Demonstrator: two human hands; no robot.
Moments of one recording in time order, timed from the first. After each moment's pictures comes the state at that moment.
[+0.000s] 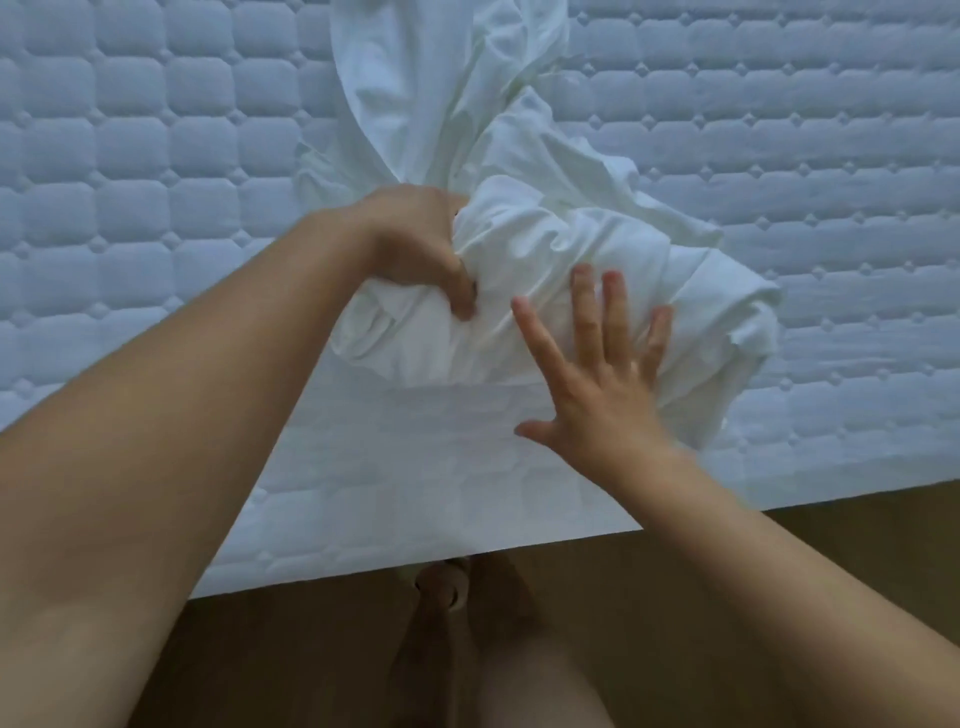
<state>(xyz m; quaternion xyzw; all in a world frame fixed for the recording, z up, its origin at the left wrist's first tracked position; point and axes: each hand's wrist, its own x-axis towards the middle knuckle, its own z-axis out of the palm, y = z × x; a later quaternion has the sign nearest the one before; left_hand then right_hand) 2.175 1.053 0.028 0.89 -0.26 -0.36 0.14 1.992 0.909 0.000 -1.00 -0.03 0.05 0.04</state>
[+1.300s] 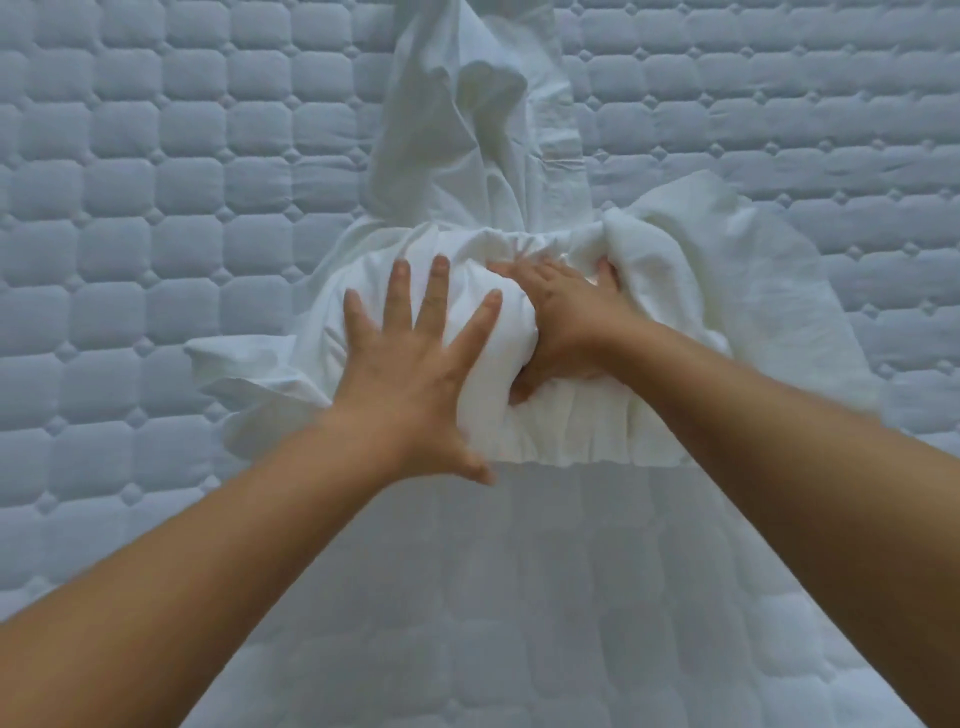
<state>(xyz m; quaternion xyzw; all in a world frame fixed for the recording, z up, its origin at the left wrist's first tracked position) 2.285 1.015 -0.013 0.93 -0.27 -0.24 -0.09 2.310 0.840 -0.038 -0.95 -0.04 0.29 0.11</state>
